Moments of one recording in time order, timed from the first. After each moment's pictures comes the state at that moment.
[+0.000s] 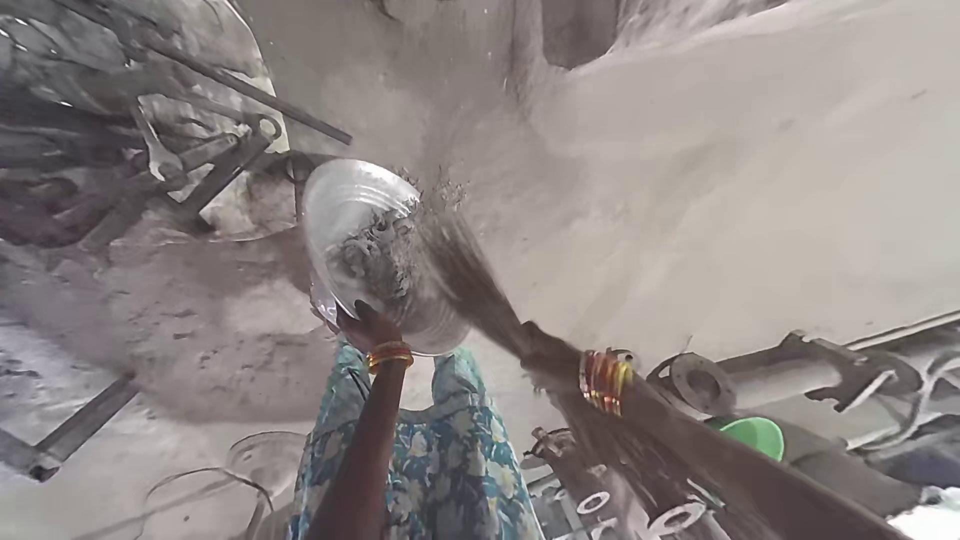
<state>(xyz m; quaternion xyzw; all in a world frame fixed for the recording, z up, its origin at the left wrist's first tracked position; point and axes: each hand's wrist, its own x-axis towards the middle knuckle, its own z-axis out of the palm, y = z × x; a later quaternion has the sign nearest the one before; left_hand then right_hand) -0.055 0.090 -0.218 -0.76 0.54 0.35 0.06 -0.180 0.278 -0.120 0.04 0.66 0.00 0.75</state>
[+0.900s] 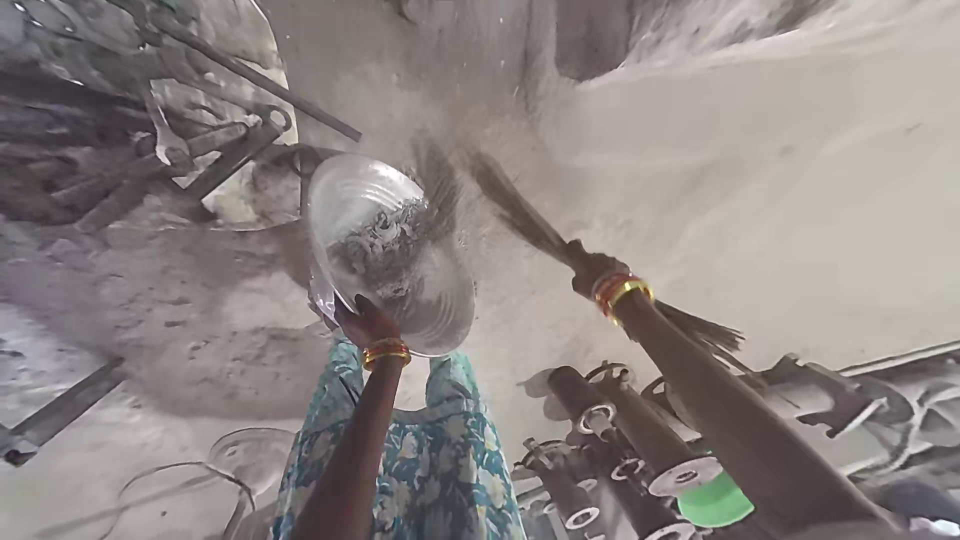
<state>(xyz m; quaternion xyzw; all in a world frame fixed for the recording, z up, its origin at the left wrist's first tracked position) -0.054 0.088 -0.220 -0.76 0.54 0.35 0.07 -0.282 0.313 -0.208 -0.09 0.79 0.22 0.57</state>
